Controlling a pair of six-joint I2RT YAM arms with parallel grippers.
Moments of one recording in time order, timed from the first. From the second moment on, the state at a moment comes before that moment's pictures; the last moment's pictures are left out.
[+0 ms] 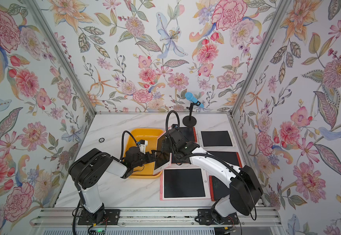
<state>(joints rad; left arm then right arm) -0.58 1.89 0.58 0.91 0.37 -0.87 0.77 1.50 1.15 -0.44 0.23 0.62</state>
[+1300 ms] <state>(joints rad) -0.33 1.75 0.61 0.57 0.45 -0.75 0.81 1.40 1.24 -0.44 0.31 0.57</state>
